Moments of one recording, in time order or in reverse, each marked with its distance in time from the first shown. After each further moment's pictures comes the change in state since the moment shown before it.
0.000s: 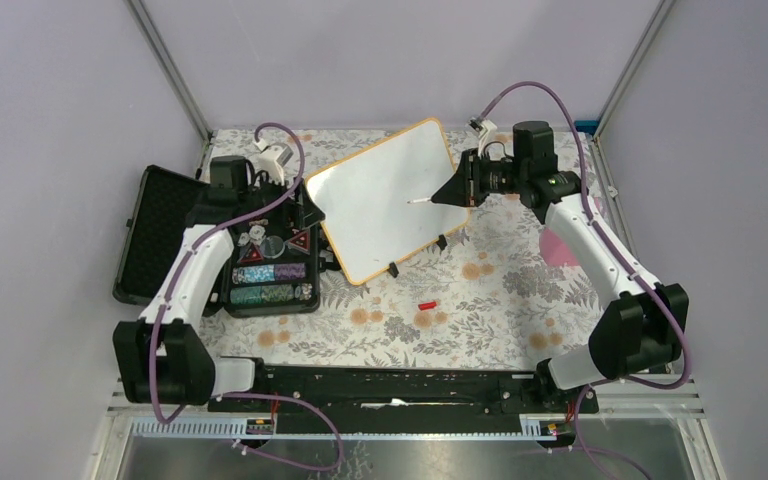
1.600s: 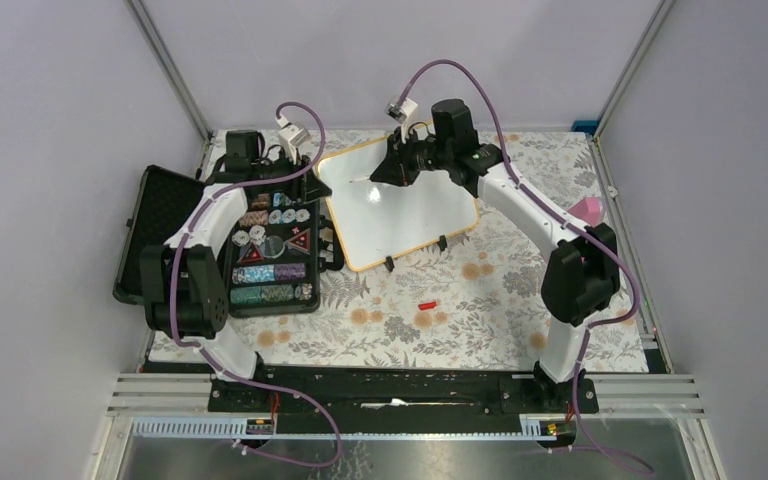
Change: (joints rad) left arm 0.019 0.386 0.228 0.129 0.269 0.241; right arm 0.261 0.376 0.360 0.134 0.183 -0.186
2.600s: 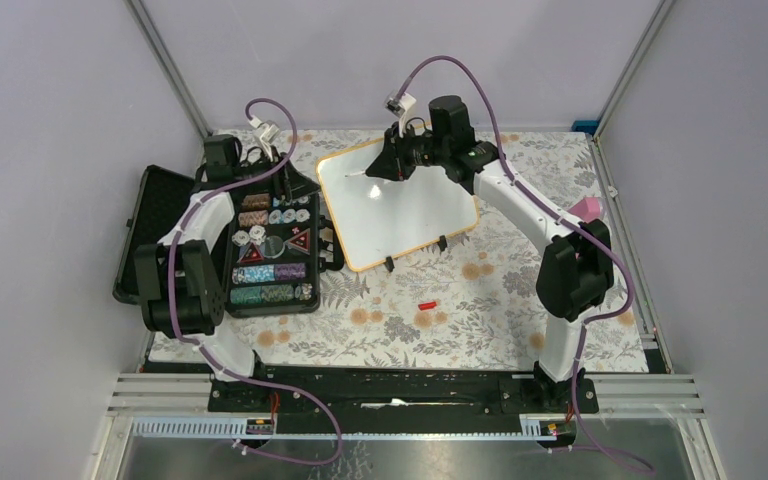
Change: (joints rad) left arm 0.116 0.005 -0.083 0.192 0.179 -0.205; right arm 0.001 0.051 0.053 0.037 -0.013 0.074
